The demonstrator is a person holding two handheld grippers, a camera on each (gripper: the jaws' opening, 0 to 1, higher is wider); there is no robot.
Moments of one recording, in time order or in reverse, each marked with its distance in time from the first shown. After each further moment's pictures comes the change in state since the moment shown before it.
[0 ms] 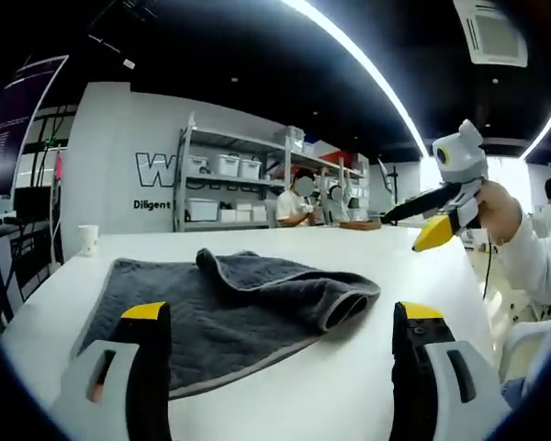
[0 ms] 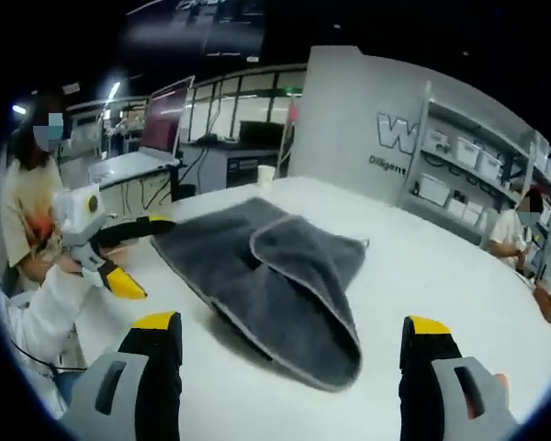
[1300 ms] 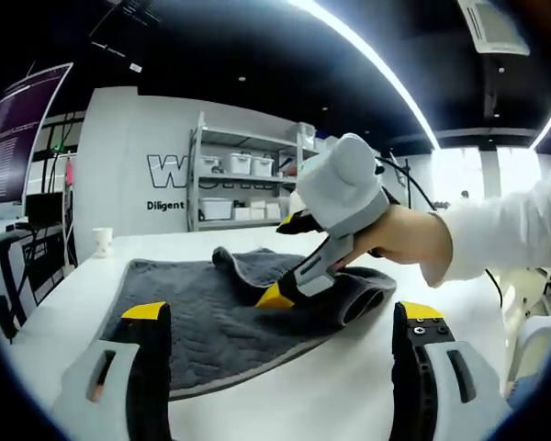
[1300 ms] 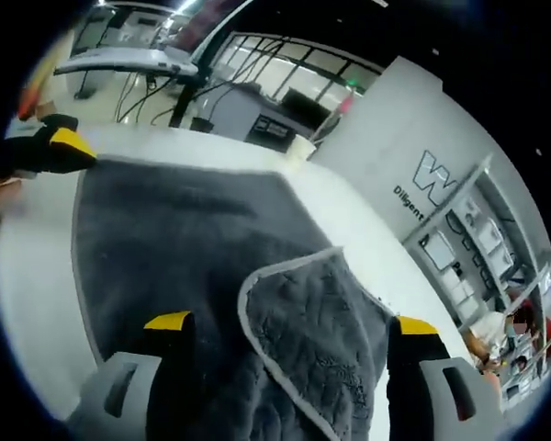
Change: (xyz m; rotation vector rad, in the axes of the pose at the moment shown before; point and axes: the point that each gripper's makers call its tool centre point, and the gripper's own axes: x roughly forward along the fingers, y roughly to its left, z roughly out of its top) left arm -0.006 0.011 -0.005 0.026 0.018 0.070; right arm 0.187 0.027 0.021 -0.470 0.097 -0.070
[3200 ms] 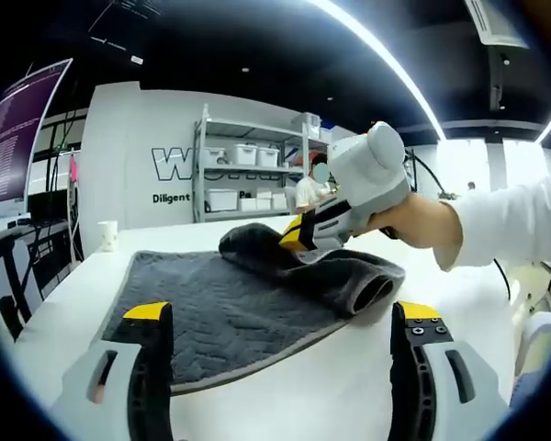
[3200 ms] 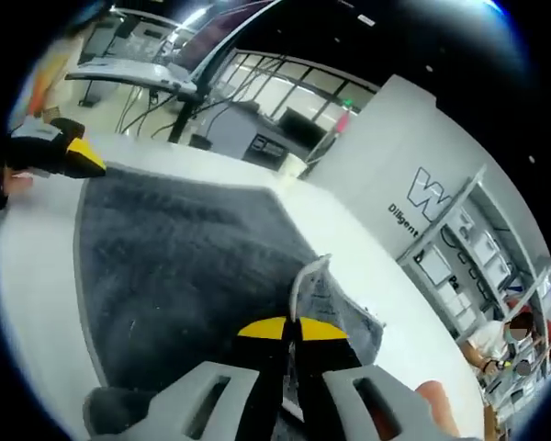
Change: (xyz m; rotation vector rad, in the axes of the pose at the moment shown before) left arm 0.005 0.008 -0.010 0.012 0.050 0.036; right arm -0.019 -0.027 -0.003 0.025 -0.096 -0.018
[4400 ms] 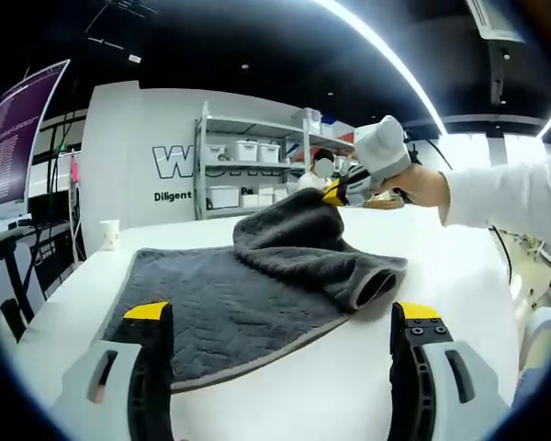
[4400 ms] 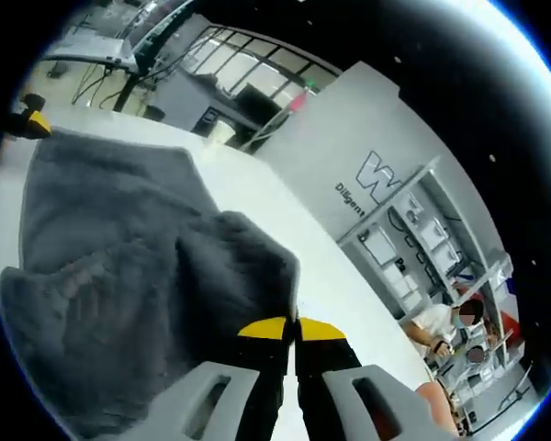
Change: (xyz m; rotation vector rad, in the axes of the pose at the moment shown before) left arm 0.001 0.000 -0.005 0.016 0.020 0.009; right arm -0.037 -0.127 -0.058 -0.039 0.114 -0.248
